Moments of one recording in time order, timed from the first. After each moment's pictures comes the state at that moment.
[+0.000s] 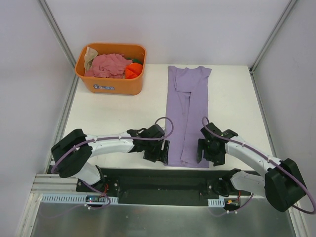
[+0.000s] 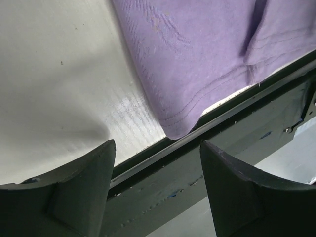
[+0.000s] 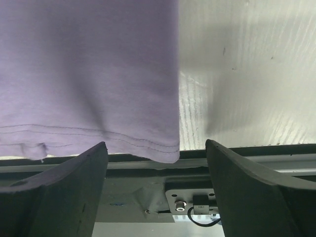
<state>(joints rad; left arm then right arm) -0.99 1.49 0.78 -0.37 0.21 -0.82 0.57 1.12 0.58 -0.90 0.02 0.68</state>
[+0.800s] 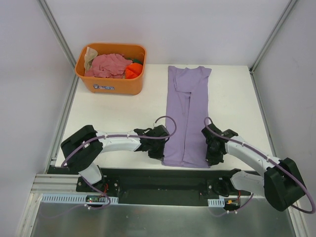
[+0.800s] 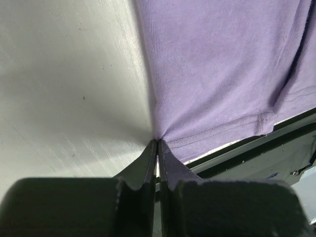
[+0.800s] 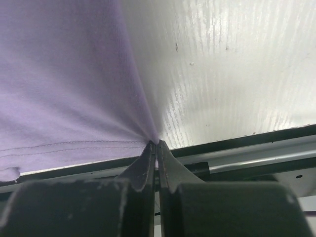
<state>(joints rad) -1.03 1.62 0.85 -0.38 0.07 -0.90 0.55 1.15 0.57 -0.94 0.10 0.74</state>
